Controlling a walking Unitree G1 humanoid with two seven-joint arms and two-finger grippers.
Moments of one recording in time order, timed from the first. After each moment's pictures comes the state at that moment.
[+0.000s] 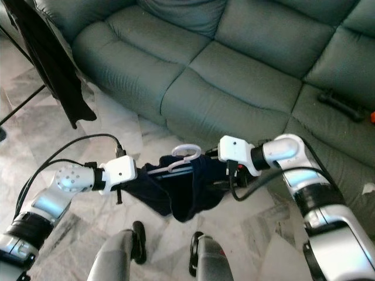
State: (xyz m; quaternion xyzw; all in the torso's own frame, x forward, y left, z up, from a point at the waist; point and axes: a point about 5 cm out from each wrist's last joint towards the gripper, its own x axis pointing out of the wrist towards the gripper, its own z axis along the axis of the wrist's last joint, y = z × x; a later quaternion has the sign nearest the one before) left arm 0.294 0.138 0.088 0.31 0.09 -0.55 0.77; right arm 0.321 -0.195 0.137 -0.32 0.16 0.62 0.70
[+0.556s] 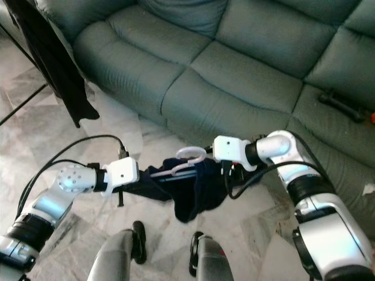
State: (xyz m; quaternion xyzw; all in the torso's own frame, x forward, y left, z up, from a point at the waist) left arm 0.289 0.132 0.089 0.30 0.09 -0.57 0.76; right arm 0.332 -0.189 0.132 -0.38 0.14 0.60 0.69
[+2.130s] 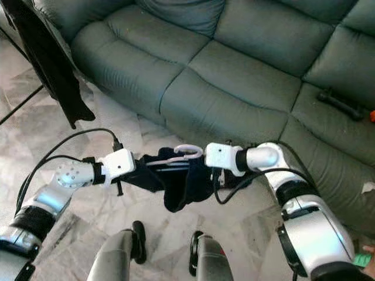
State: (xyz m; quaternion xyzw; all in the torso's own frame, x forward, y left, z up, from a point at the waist) left arm 0.308 0.145 0.087 0.31 0.07 -0.51 0.80; right arm 0.332 -0.174 0.109 -0.39 0.09 0.57 0.72
